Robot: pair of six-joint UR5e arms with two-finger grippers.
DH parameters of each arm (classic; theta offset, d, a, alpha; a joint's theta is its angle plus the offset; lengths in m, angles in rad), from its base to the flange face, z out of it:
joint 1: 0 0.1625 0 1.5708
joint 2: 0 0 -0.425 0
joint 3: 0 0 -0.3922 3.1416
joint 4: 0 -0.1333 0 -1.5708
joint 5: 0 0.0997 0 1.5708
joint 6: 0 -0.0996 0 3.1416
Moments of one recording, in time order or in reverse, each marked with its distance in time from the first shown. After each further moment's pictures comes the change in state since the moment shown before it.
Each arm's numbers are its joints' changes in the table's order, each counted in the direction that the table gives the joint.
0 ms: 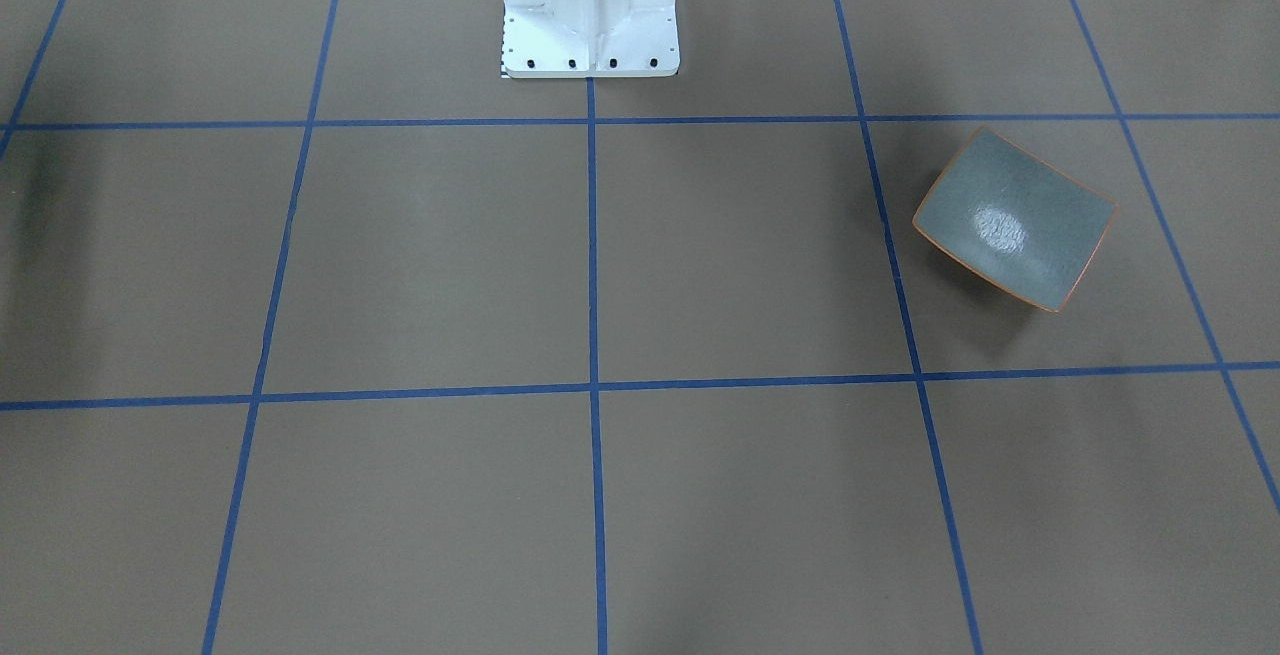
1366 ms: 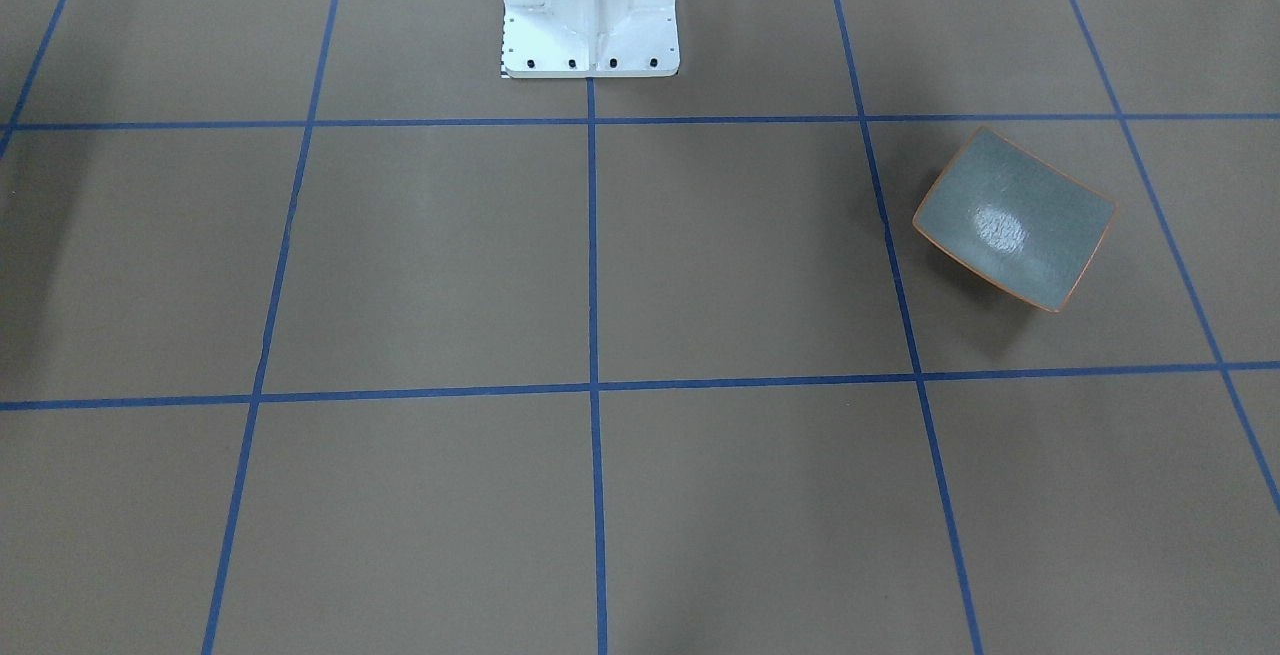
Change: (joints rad) left arm 0.000 0.002 -0.061 0.001 0.002 -0.003; right arm 0.000 0.013 -0.194 -0.001 -0.167 -0.202
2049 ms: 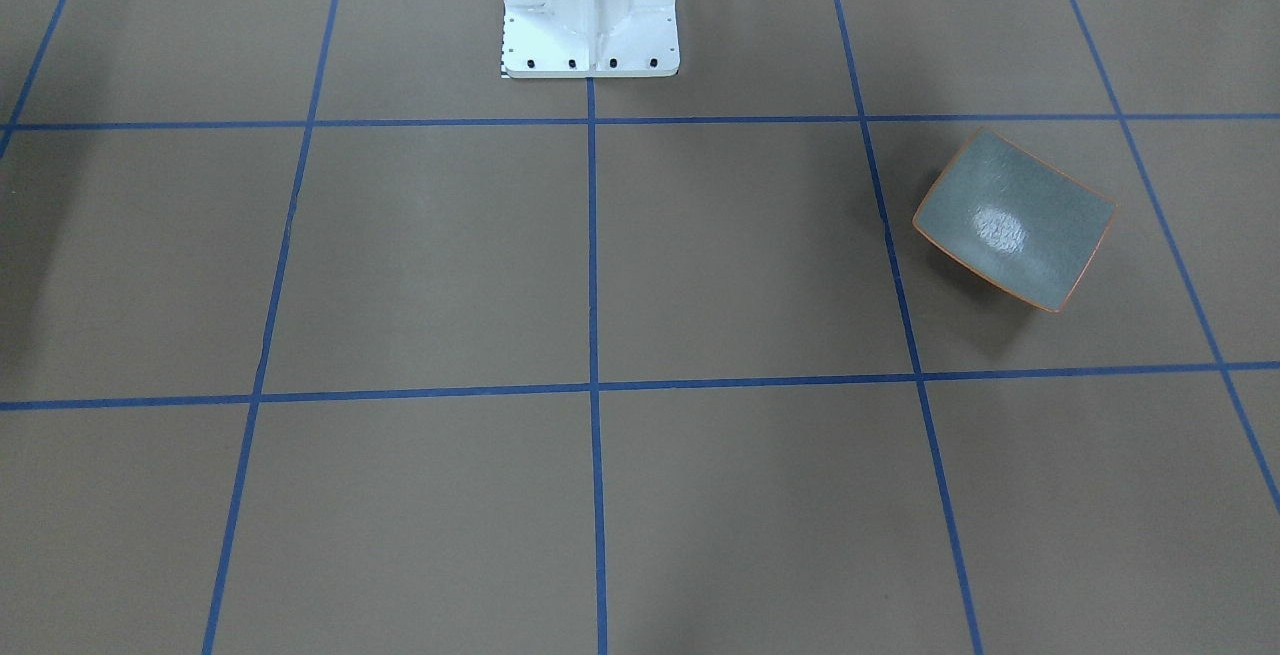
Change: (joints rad) left arm -0.001 0.015 -0.058 0.000 0.000 0.002; right arm -0.010 0.005 -0.041 0.001 -0.034 -0.029
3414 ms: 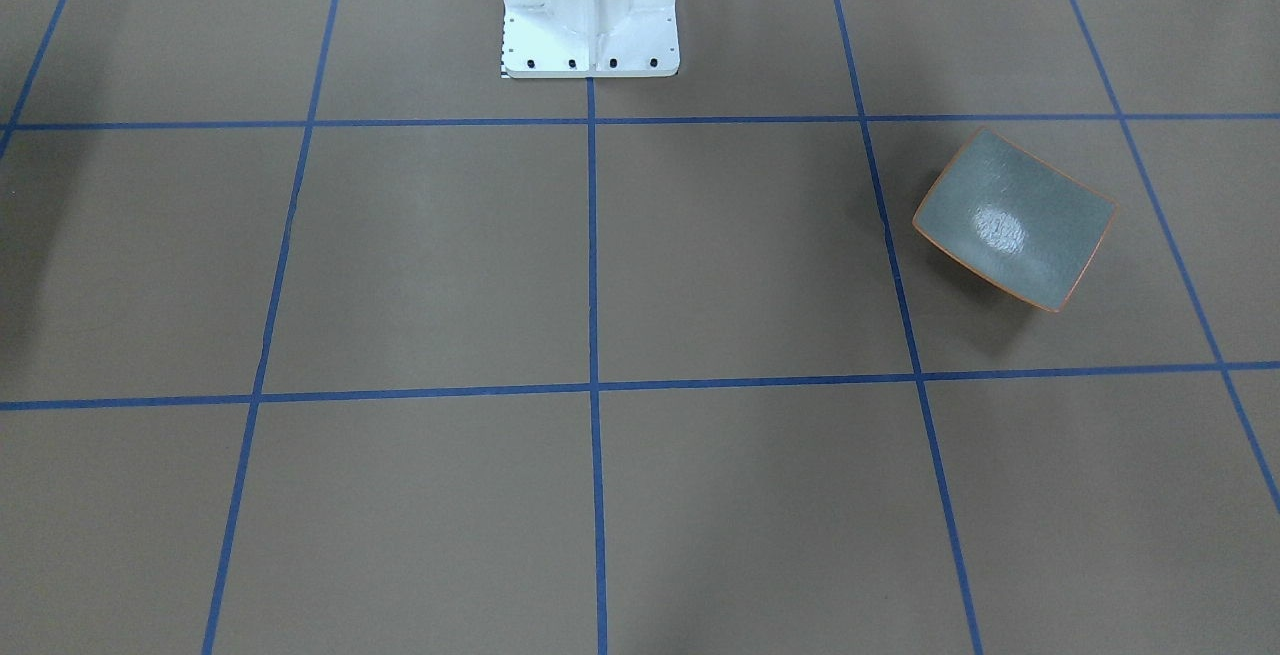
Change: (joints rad) left arm -0.002 0.014 -0.034 0.000 -0.002 0.000; right arm -0.023 0.005 -0.047 -0.003 -0.020 0.002
